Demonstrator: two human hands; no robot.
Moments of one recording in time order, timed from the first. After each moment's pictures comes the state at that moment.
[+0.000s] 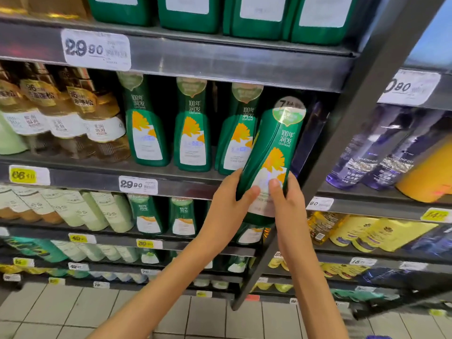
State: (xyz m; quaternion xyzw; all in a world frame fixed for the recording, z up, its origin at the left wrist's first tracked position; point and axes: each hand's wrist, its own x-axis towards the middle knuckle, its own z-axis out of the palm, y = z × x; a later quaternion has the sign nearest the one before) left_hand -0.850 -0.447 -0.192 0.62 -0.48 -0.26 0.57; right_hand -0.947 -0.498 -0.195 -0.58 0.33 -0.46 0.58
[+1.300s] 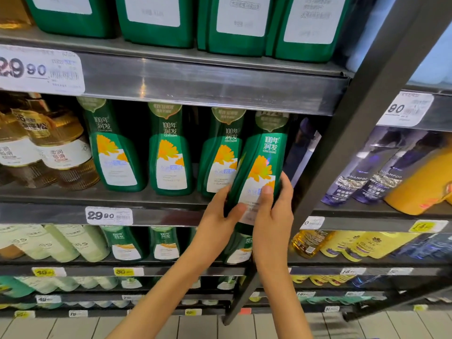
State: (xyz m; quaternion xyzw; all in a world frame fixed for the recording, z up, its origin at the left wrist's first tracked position) left_hand -0.834 -0.483 -0.201 0.59 -0.45 -0.35 0.57; right_hand -0.918 -0.519 -0.194 -0.59 0.44 -0.53 0.42
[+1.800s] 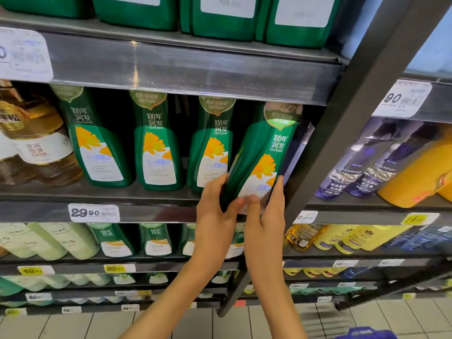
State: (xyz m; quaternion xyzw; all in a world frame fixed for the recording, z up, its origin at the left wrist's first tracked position) left_hand -0.857 -0.492 -0.204 0.62 -0.41 -0.22 0.64; right_hand -0.927 -0.506 -0.197 -0.59 0.46 -0.48 0.46
